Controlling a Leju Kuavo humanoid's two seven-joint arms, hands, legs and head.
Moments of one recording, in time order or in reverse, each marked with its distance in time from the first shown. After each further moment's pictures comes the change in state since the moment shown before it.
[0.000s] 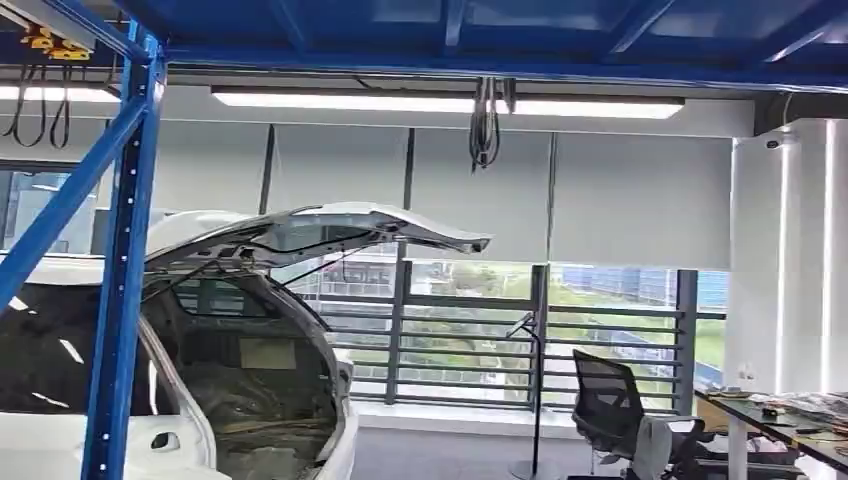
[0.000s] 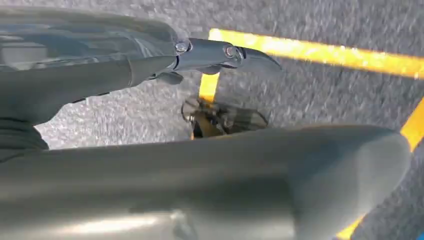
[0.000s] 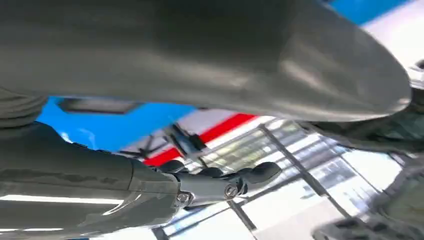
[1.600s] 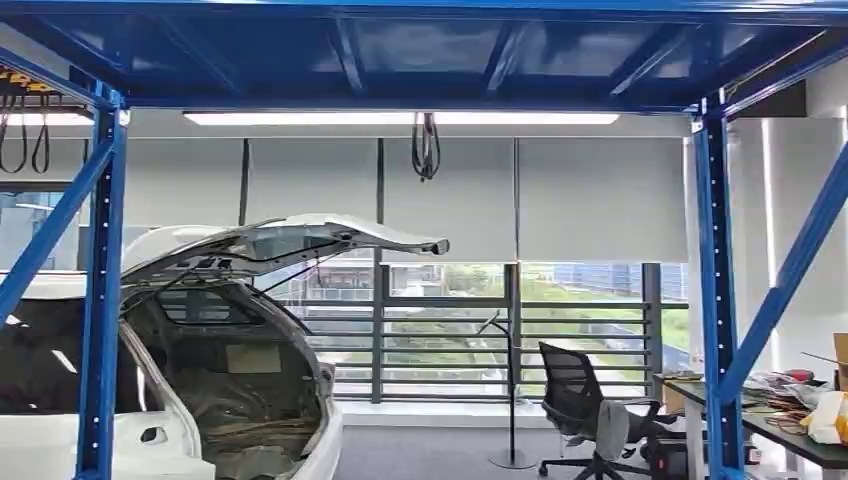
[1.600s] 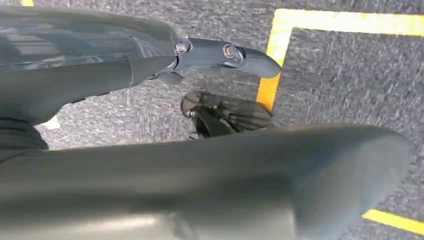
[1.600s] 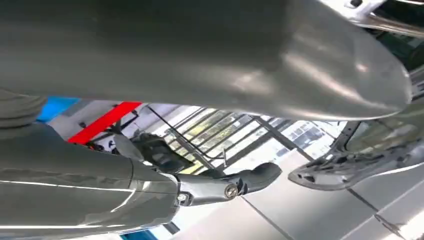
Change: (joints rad) left arm -0.019 0.003 -0.027 -0.008 -0.027 -0.031 0.029; right arm -0.768 0.029 0.091 0.317 -0.238 0.170 0.182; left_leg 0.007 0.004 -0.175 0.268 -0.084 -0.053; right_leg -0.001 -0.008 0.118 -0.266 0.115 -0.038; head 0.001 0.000
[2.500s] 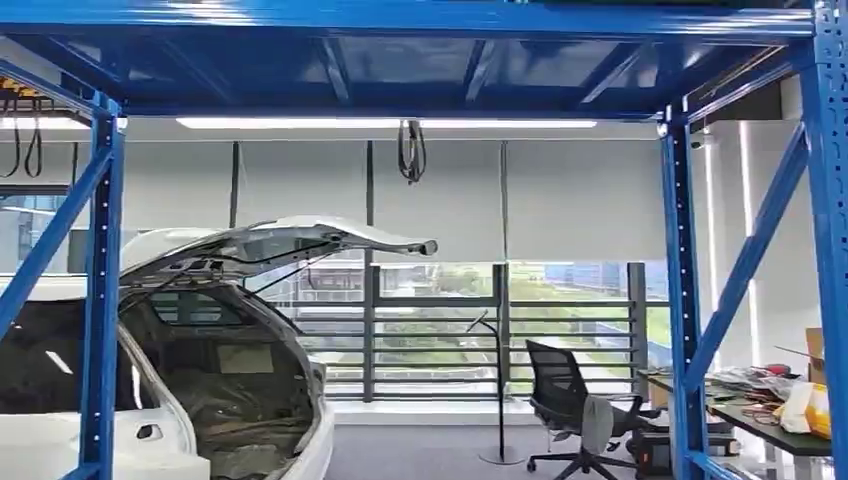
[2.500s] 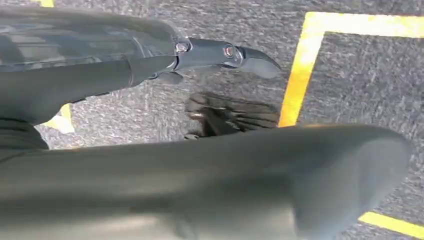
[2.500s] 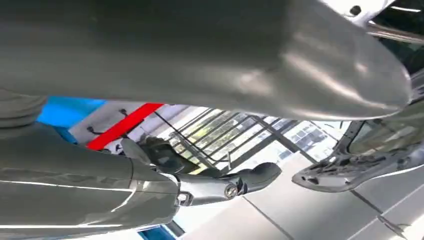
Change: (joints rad) left arm 0.004 -0.001 0.000 -0.001 0.008 0.002 0.011; right arm -0.017 0.024 0.020 0.019 0.013 0.000 0.000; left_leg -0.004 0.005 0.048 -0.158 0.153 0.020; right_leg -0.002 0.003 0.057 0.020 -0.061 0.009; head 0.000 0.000
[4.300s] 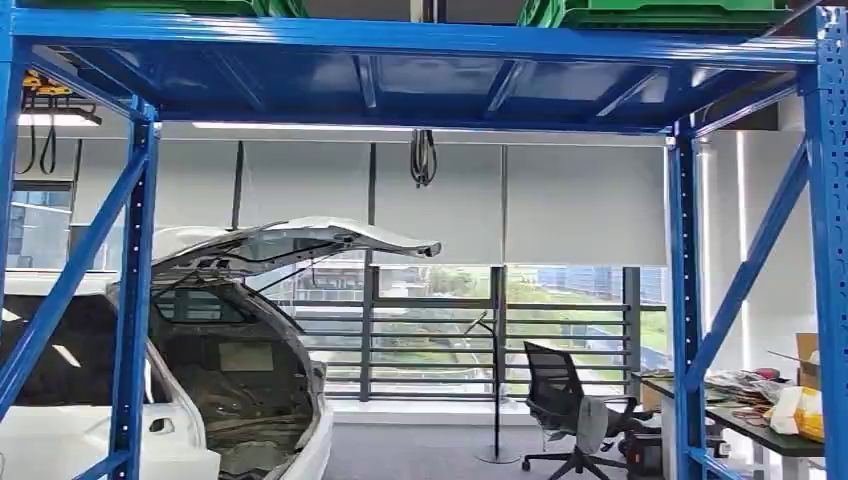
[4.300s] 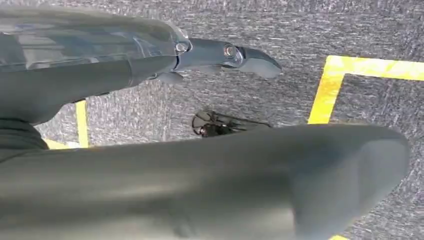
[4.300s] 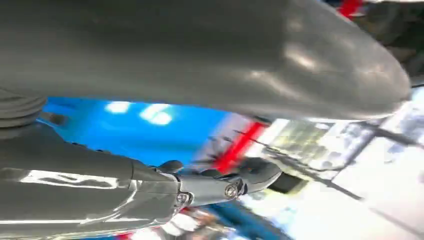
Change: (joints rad) left arm 0.029 0.035 -0.179 -0.047 0.176 0.037 0.068; right arm 0.126 0.164 -0.196 0.195 0.067 -0.027 -0.034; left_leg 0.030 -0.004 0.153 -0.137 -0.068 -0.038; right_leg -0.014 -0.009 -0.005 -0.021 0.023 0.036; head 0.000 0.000
